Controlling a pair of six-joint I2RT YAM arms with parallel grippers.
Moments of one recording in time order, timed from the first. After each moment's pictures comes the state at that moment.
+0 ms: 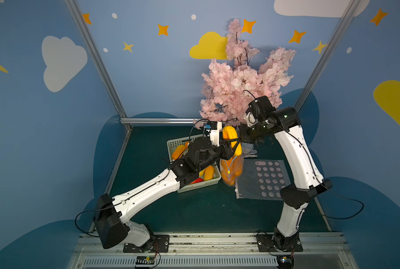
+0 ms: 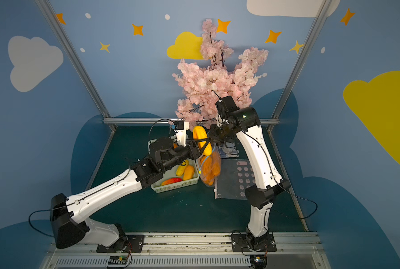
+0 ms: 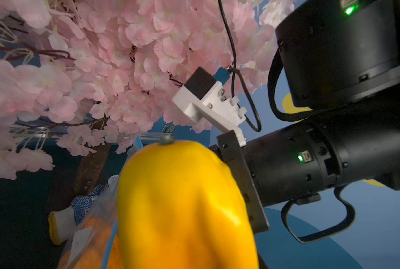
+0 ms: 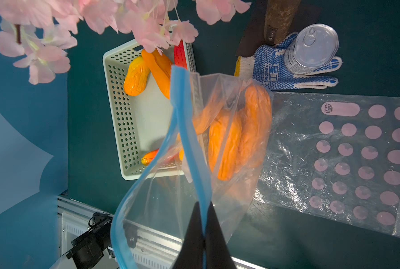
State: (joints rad) left arm -0.88 1.44 1.32 0.07 -0.04 -0.61; right arm 0.51 1.88 2.45 -1.62 -0.13 0.47
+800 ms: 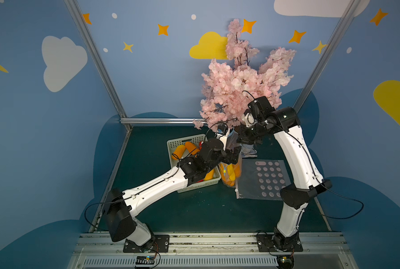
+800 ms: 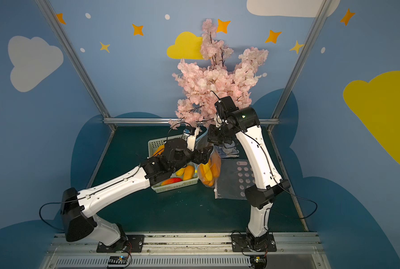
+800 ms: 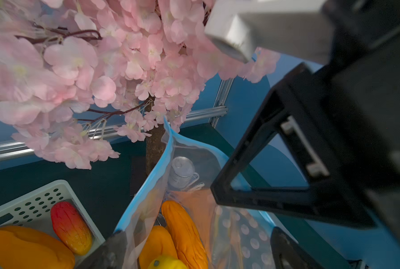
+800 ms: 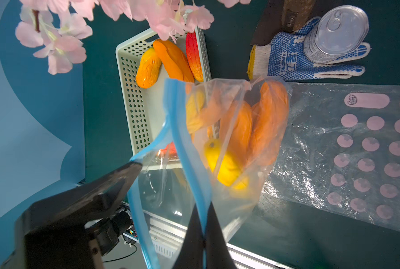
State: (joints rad) left arm -0.93 1.51 1.41 -0.18 -0.24 -0.36; right arm 0.52 1.88 2.45 -1.62 -0.20 0.50
